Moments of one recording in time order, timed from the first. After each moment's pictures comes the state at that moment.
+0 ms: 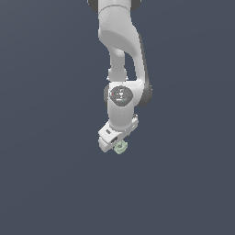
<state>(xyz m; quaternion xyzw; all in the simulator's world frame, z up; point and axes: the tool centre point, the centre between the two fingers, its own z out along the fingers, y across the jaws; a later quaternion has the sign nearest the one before) 0.034 0.011 0.090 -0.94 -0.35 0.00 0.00</state>
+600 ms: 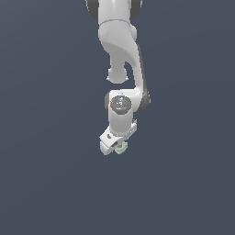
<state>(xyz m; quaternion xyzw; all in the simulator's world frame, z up) 0.033 0.011 0.052 -0.94 -0.35 0.00 0.00</state>
